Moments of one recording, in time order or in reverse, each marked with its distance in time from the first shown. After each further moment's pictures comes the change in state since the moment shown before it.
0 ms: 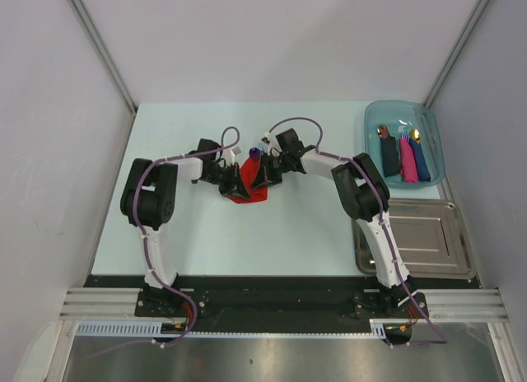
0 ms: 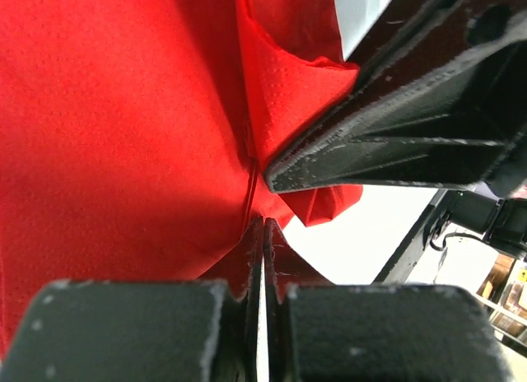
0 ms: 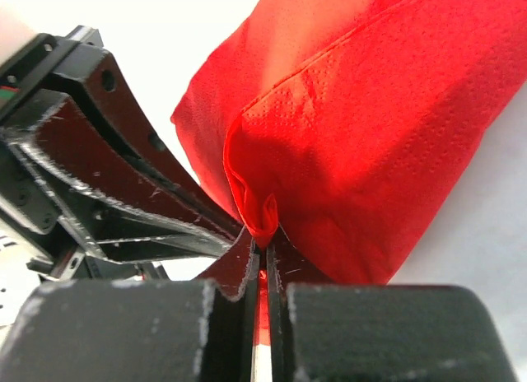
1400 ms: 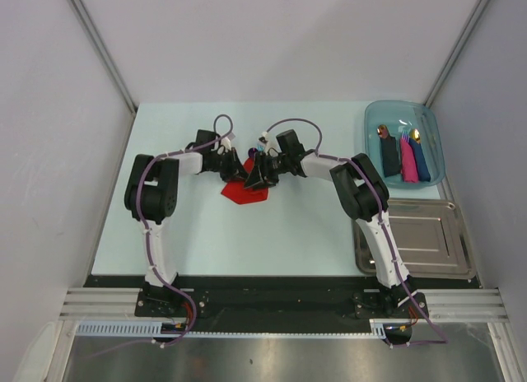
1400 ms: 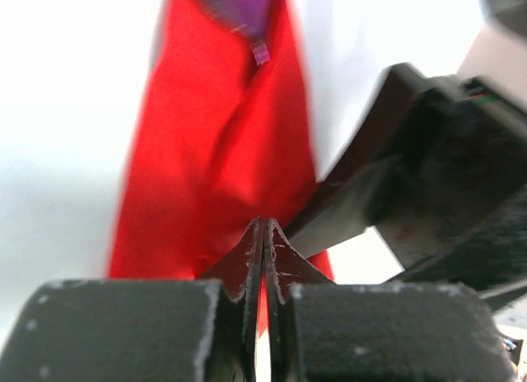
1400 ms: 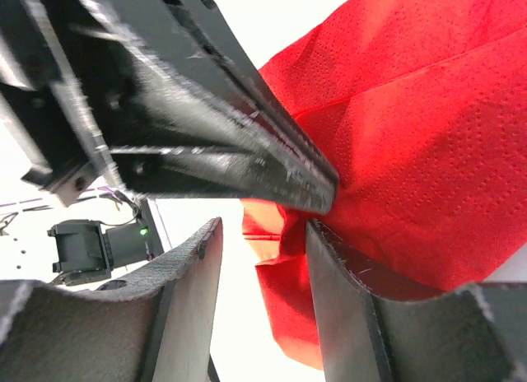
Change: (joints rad) left arm 0.026 0.071 0.096 0.201 -0.040 -0.216; right arm 0.003 0.011 -0.048 0.172 -0.108 0.013
